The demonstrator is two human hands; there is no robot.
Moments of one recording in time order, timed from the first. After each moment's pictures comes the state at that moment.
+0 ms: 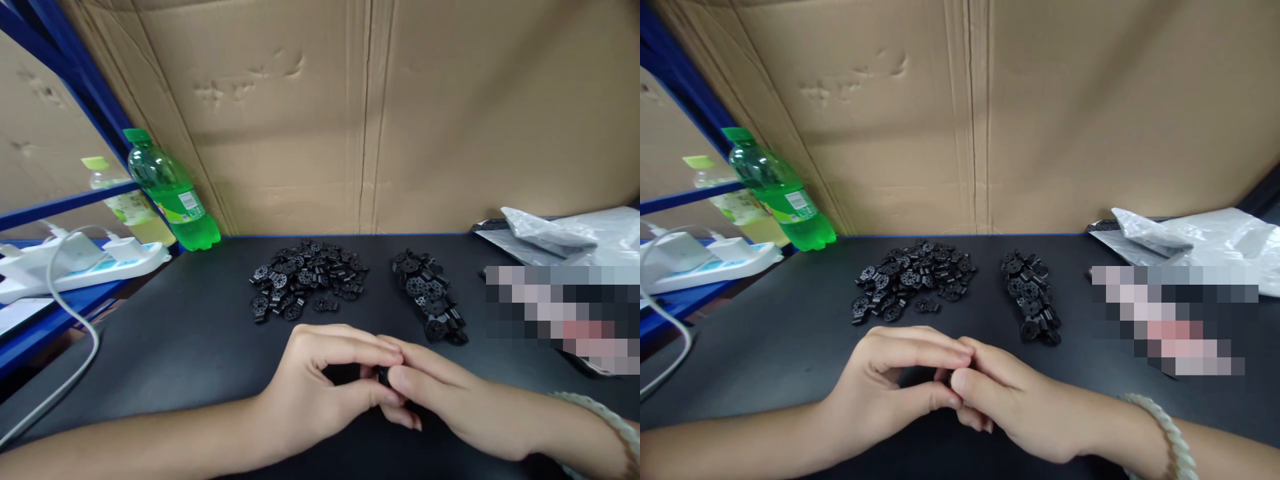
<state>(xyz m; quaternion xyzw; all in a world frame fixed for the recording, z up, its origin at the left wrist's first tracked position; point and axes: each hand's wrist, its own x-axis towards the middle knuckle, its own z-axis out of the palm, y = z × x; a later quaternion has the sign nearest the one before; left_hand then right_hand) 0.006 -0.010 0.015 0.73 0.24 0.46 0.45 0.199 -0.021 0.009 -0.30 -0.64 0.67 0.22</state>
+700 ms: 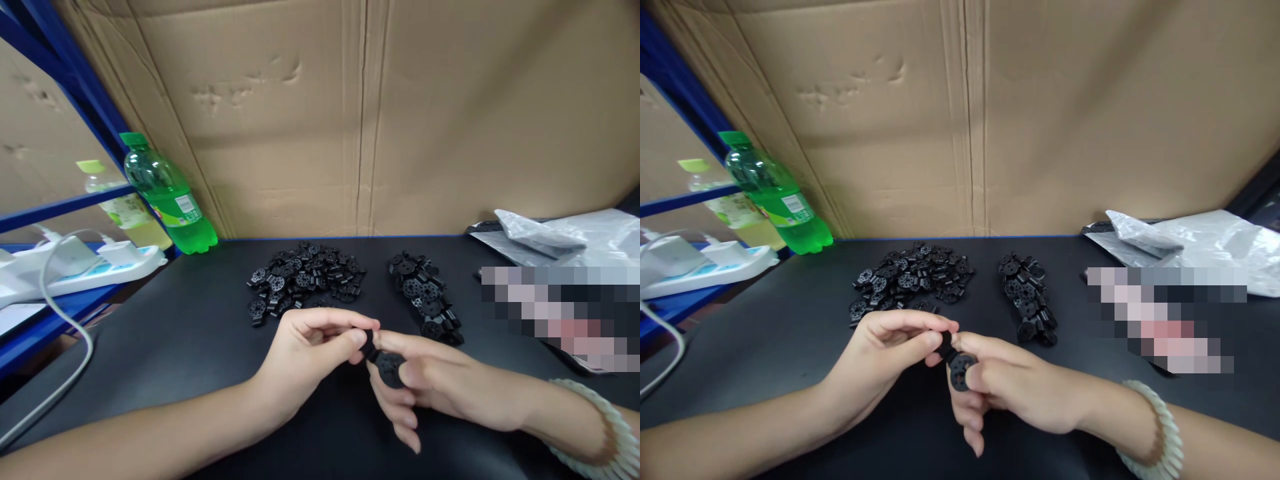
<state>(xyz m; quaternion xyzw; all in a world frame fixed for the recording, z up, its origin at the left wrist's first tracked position) 0.002 0.000 0.013 0.53 0.33 0.45 0.64 0.201 -0.008 0.000 -0.21 -0.49 0.81 0.23</state>
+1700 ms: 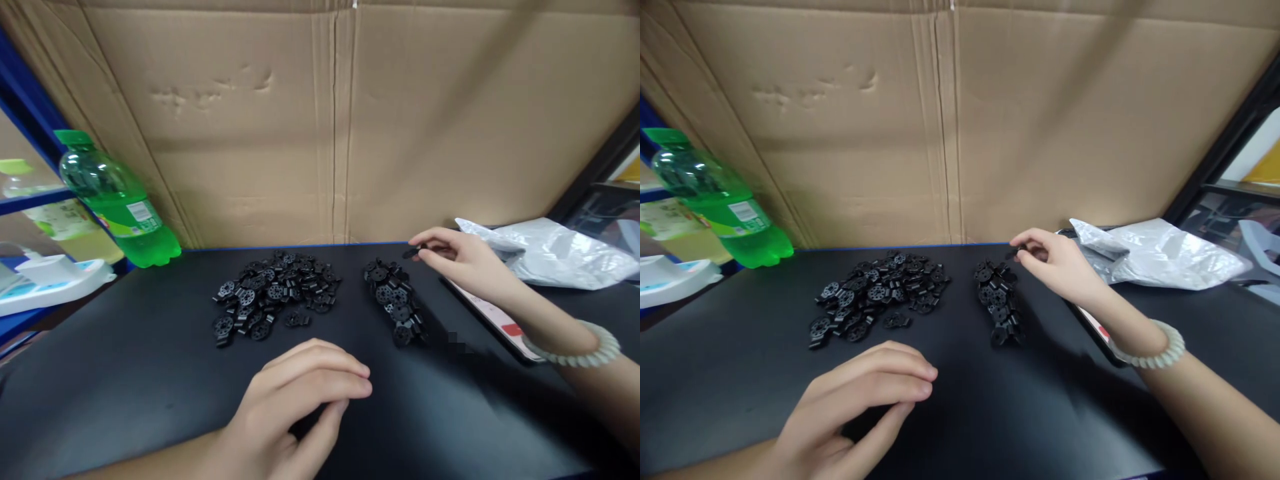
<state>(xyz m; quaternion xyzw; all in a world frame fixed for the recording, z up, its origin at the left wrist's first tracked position) 0.002 -0.012 0.016 0.85 0.16 0.44 0.24 0.295 0.058 0.051 -0.58 -0.73 0.10 0.35</state>
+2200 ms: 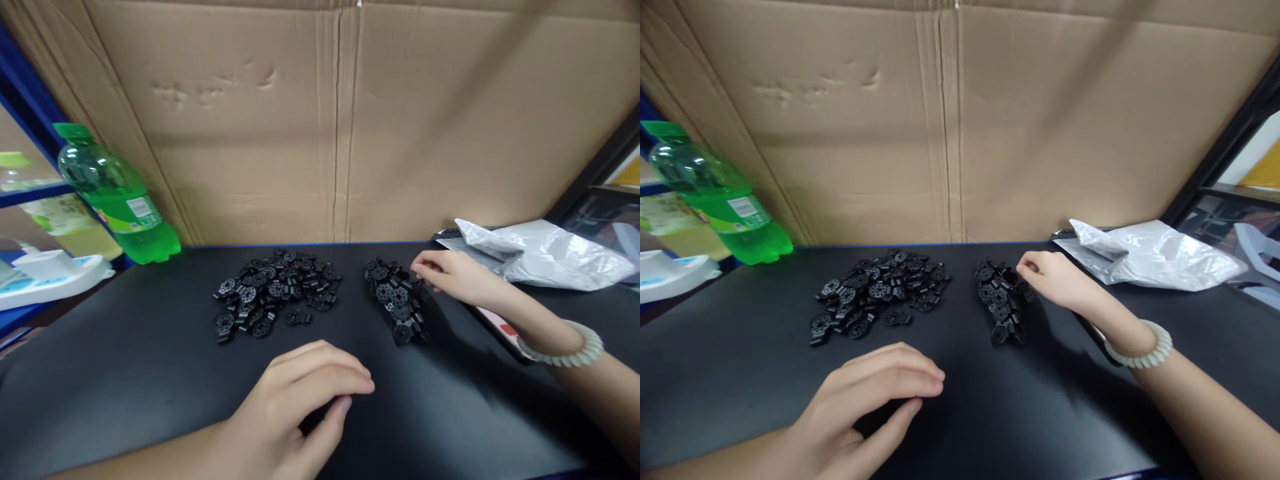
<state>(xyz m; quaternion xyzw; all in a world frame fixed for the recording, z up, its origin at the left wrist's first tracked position) -0.001 -0.009 0.013 0.88 0.15 0.38 0.25 0.306 0.065 0.038 -0.62 -0.74 0.12 0.20</state>
